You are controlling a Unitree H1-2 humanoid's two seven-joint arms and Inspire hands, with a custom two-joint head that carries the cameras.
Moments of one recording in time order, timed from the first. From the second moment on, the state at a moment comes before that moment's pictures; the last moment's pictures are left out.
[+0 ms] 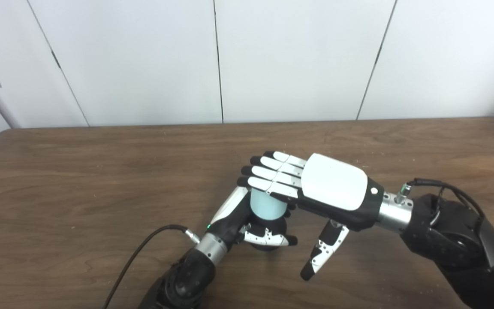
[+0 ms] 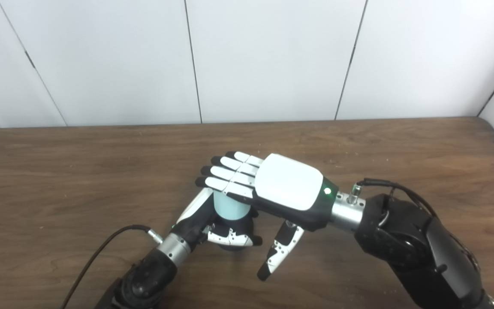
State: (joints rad) left arm -0.24 0.11 -0.43 0.02 0.36 0.08 -0.17; right arm -0.39 -0.51 0.33 -0.38 -0.58 -0.40 0.49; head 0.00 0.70
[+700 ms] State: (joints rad) left arm -0.24 0.12 -0.44 -0.01 0.36 0.12 -0.18; right arm -0.39 -0.52 0.36 -0.38 -0.59 -0.40 0.49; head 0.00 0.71
